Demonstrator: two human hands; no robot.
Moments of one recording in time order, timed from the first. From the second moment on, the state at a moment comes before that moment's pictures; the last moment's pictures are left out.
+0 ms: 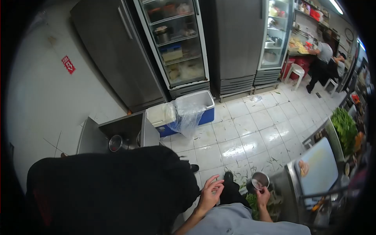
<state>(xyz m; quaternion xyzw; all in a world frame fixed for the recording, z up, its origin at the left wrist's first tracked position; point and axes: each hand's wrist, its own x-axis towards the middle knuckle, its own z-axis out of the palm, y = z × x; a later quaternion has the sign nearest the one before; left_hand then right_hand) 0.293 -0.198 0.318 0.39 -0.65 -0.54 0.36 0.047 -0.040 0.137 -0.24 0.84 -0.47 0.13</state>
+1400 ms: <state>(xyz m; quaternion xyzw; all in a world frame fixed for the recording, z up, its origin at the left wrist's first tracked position) -0.141 -1.278 0.659 0.40 -0.73 0.00 0.56 -0.365 -0.808 0.213 -0.37 0.76 -0.50 0.20</state>
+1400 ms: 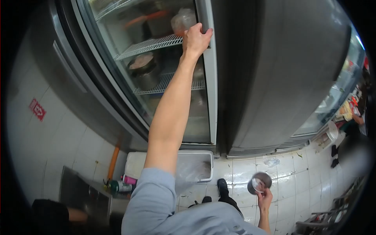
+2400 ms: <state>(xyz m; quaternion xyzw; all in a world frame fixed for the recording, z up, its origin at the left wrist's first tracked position) 0.082 -0.951 0.598 0.16 -0.55 -0.26 0.77 -0.097 -1.412 0.479 -0.72 0.33 -0.54 0.28</state>
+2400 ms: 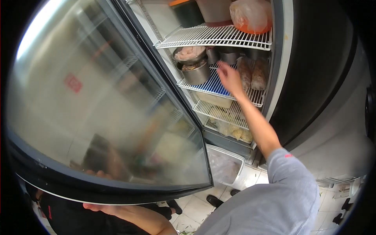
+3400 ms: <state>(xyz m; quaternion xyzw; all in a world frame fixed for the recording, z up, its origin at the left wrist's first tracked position) -0.120 -0.755 0.144 0.84 -0.27 -0.17 0.44 -0.205 -1.233 0.247 -0.77 0.32 -0.55 -0.03</state>
